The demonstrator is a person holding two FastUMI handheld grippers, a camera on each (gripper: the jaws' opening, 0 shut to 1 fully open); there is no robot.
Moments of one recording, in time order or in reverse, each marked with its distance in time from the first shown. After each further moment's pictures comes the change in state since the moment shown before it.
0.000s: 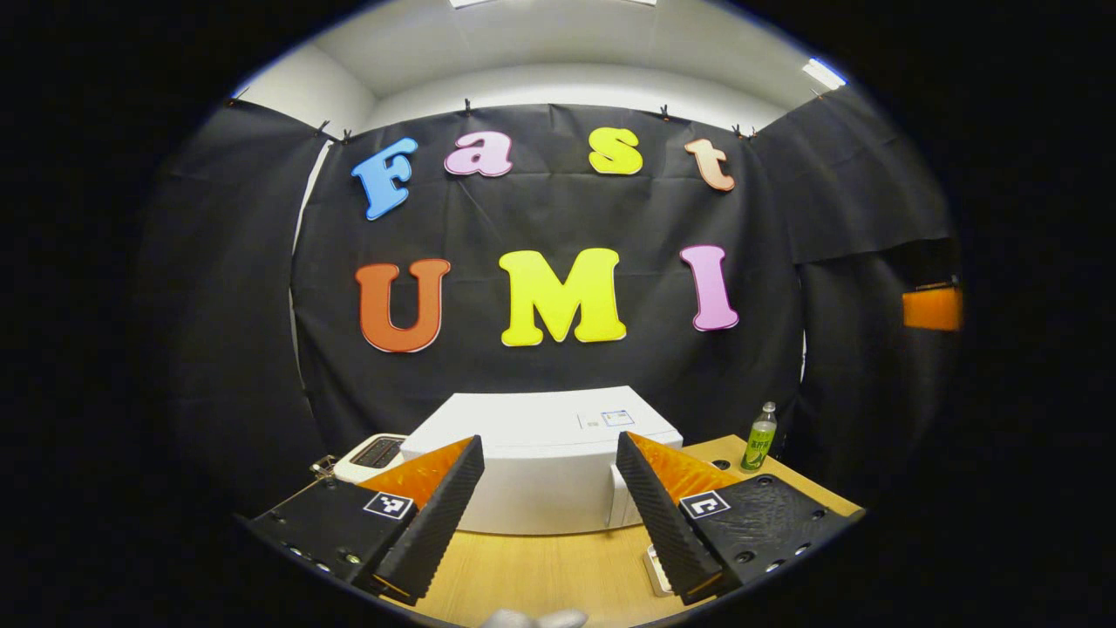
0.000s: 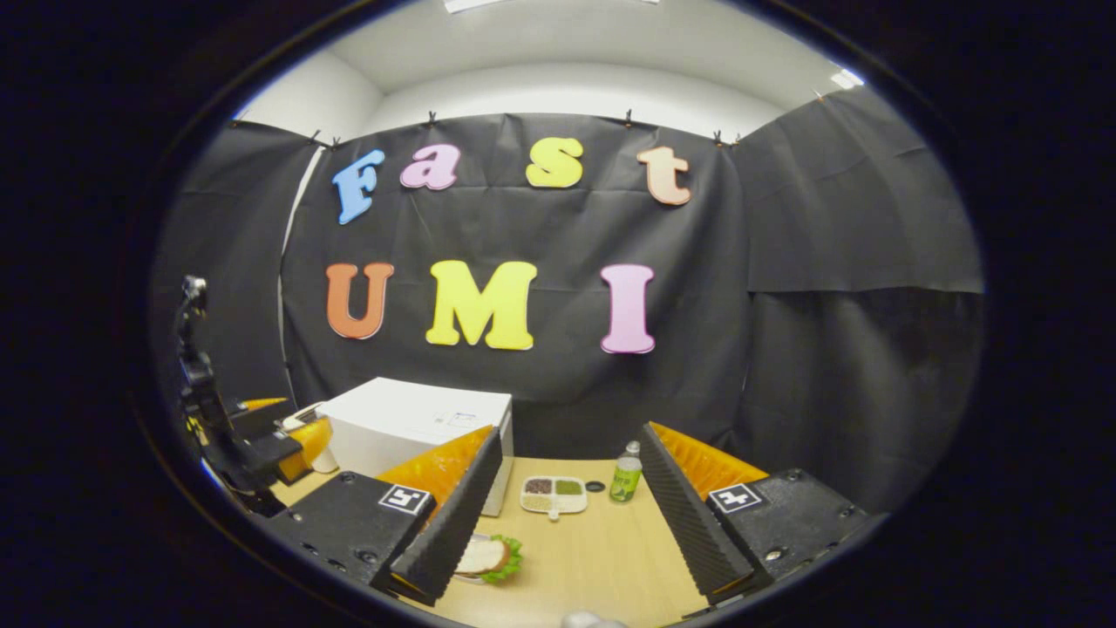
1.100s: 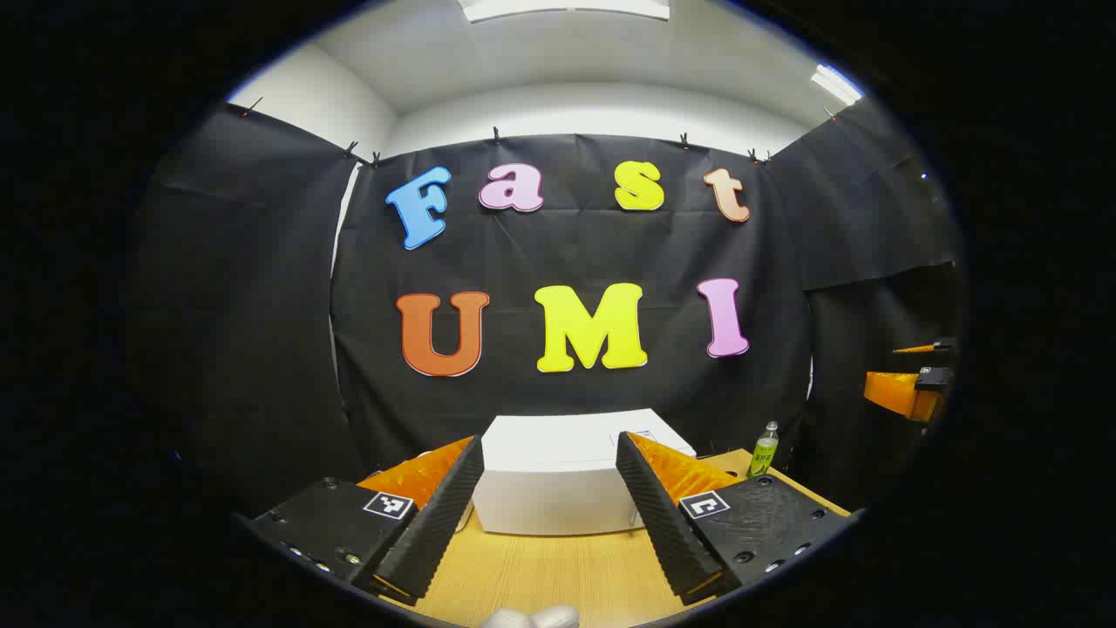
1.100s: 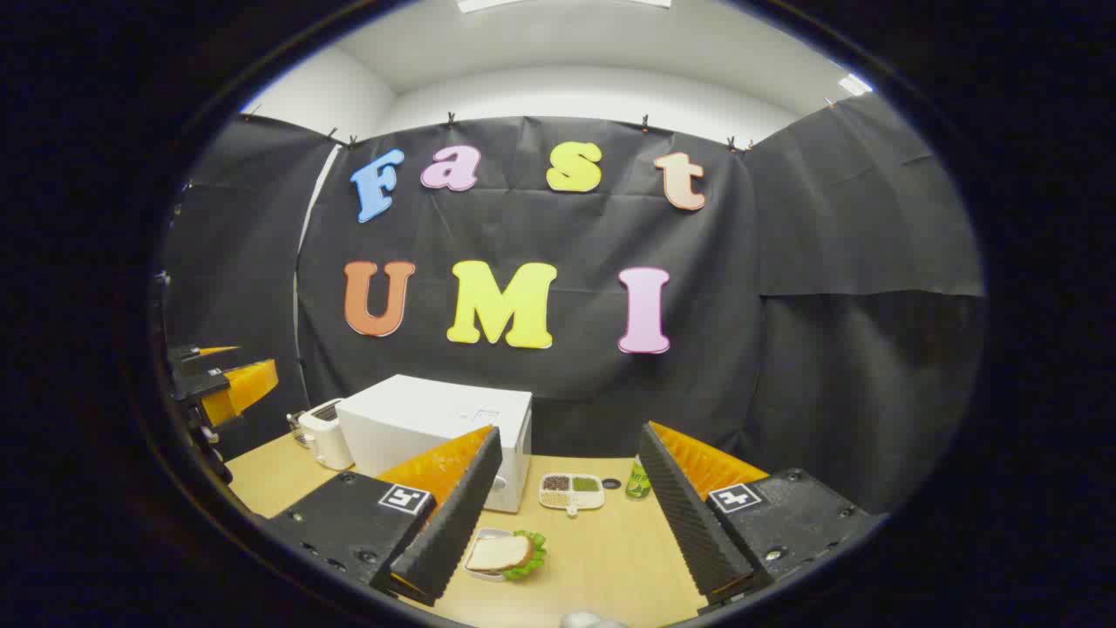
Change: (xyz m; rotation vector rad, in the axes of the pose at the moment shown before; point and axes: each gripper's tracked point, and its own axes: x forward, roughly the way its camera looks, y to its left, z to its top) left arm -0.095 0.070 0.080 -0.003 -0.058 0.082; right arm -0.023 0.049 -0.005 -0.016 -0.019 0.047
